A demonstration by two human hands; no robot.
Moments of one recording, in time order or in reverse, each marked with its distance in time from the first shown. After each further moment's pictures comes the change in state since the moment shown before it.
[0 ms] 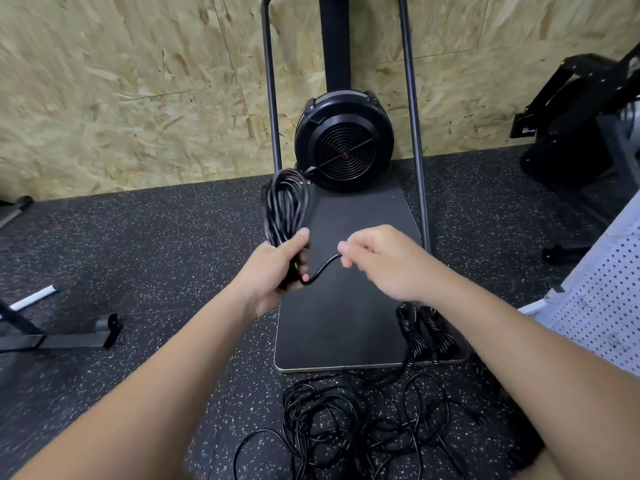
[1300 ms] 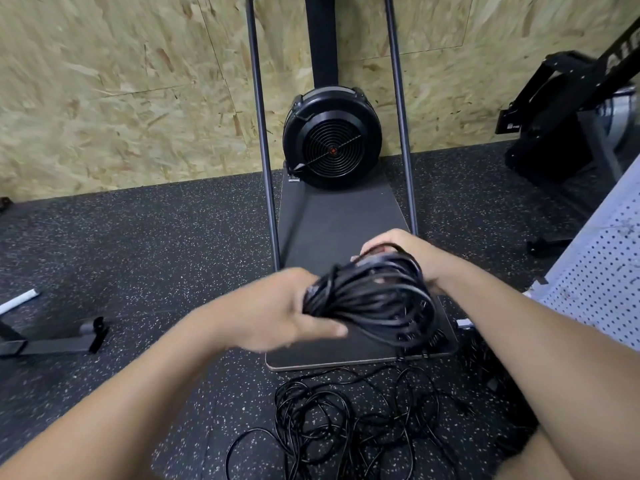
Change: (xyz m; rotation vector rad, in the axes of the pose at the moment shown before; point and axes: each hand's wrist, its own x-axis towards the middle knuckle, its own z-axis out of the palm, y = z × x) left_hand -0.081 0.029 0.015 0.936 -0.695 0.332; right_hand 0.011 0.060 -0.021 0.307 -0.130 0.083
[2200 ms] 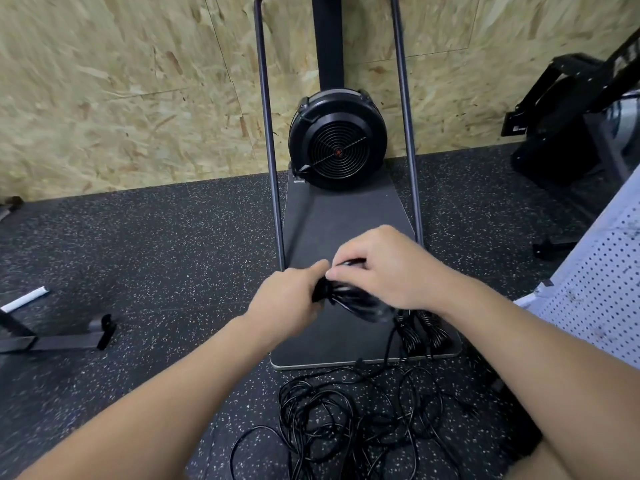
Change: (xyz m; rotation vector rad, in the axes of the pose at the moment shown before) left_hand 0.043 -0.069 0.037 0.619 0.538 -0.192; right_hand -0.028 -0.054 0.039 -0.653 0.092 -0.382
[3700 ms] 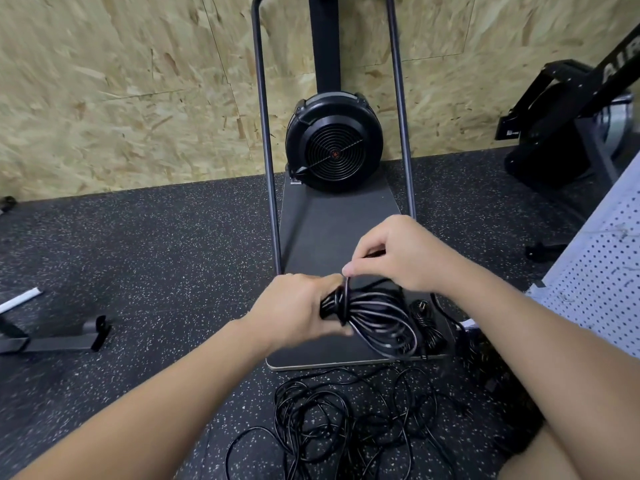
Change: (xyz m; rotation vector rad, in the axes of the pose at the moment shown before) left_hand -0.009 0.012 -0.008 -0.103 -0.027 0.214; right_hand -0.003 0.023 -0.021 0.186 -0.027 0.129
